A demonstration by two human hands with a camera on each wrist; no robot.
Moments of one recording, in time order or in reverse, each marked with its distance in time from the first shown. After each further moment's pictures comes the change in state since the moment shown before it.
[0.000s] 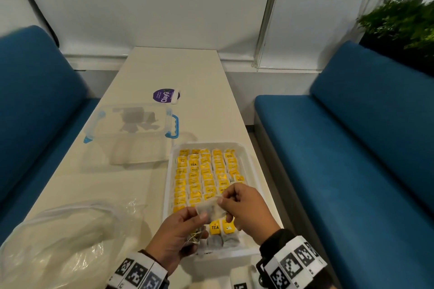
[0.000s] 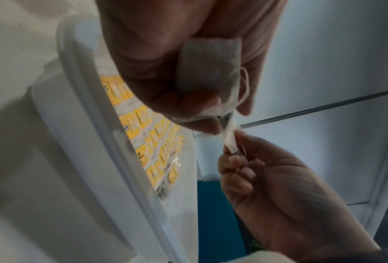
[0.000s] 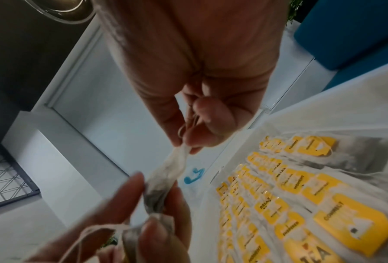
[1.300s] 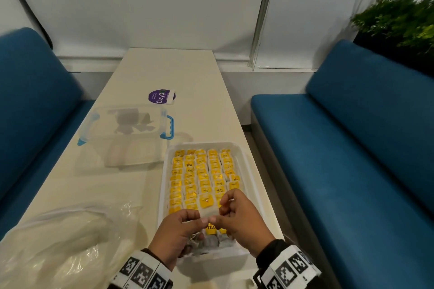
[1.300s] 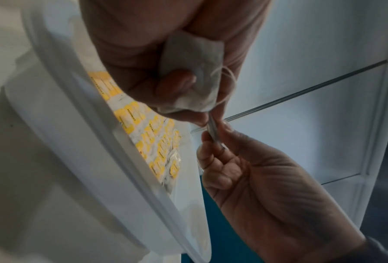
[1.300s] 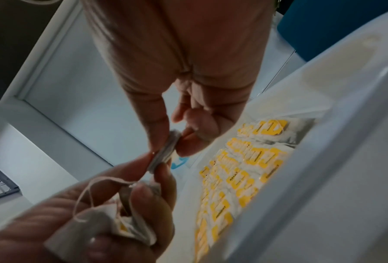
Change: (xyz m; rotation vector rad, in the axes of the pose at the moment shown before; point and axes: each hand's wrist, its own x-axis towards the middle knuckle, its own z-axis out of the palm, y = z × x) left_hand 0.015 -0.009 0.002 0.158 0.083 0.047; right_hand -0.008 0.023 0.005 0.140 -0.033 0.021
